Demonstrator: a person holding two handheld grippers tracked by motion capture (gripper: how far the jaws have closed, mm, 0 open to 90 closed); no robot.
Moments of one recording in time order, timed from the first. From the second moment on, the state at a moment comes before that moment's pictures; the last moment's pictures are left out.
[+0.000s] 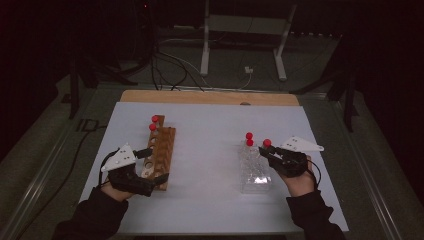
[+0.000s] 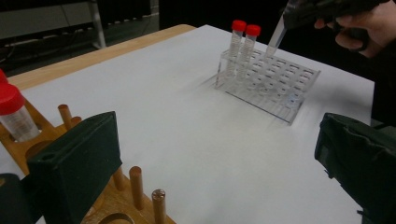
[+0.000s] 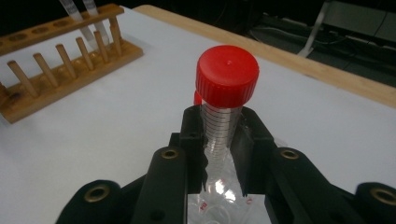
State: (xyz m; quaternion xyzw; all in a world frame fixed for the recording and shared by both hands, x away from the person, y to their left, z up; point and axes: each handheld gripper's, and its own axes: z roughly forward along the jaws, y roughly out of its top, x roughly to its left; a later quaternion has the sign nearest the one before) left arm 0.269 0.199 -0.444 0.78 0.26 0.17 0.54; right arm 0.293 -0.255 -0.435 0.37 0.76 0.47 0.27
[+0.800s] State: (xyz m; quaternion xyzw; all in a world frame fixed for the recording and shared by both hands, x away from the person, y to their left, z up) left arm 0.261 0.179 -0.433 0.80 0.22 0.13 0.54; right arm 0.268 -0.214 -0.416 0.29 0.79 0.49 0.23
